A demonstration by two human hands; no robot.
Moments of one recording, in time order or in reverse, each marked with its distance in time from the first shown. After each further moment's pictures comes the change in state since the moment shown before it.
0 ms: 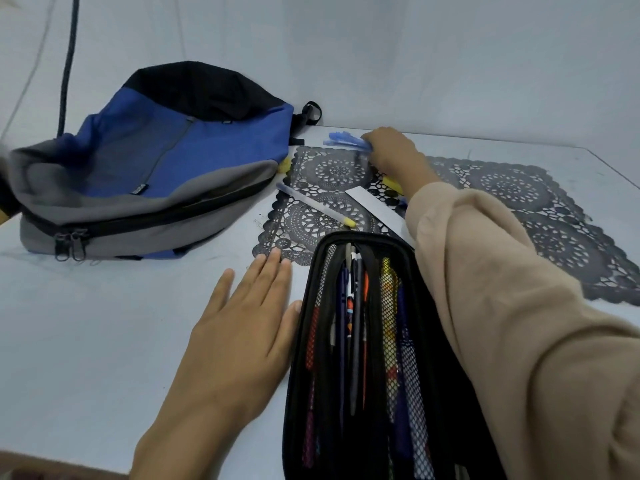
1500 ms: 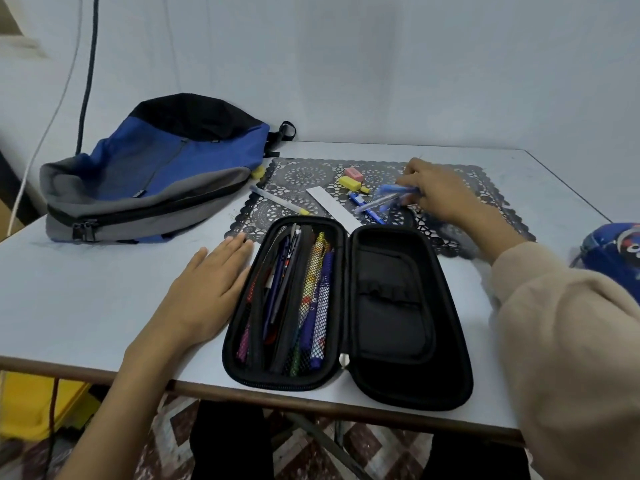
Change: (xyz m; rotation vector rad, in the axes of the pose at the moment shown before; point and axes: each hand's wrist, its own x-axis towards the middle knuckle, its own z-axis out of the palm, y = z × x) left_hand 0.006 -0.007 0.003 -0.063 0.073 0.035; right_hand -0.159 0.113 -0.048 0.068 0.075 -0.284
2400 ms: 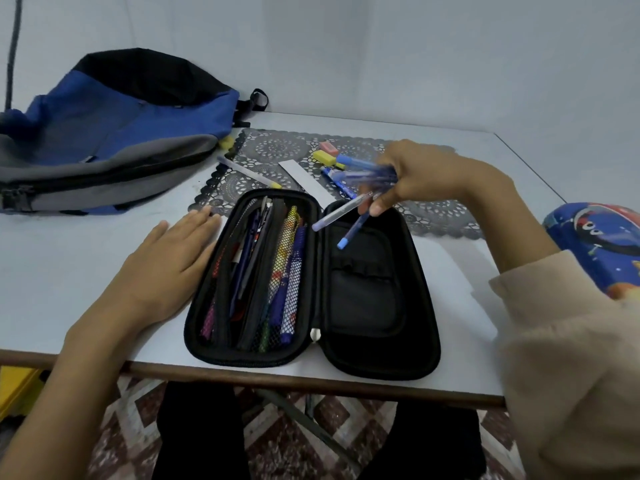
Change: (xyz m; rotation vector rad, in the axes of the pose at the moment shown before) left_hand 0.002 -0.006 0.003 -0.035 0.035 0.040; right_hand -0.043 -0.076 -0.078 0.367 -0.416 -0.007
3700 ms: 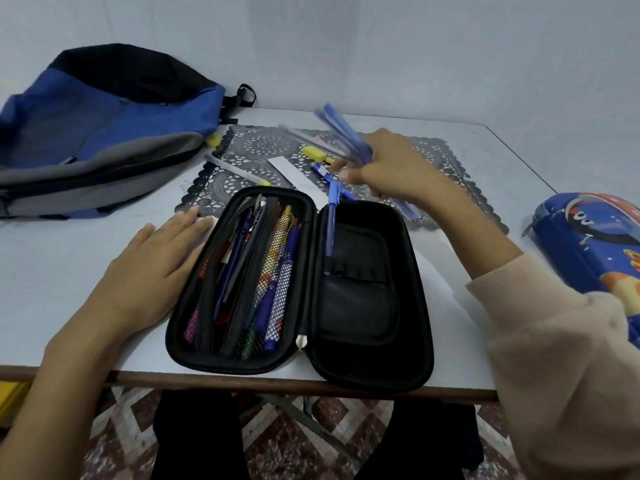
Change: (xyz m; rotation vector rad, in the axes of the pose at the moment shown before) left_hand -0.002 -0.003 0.000 -0.087 0.020 0.022; right_hand 0.022 -0.004 0.025 0.216 0.393 0.174
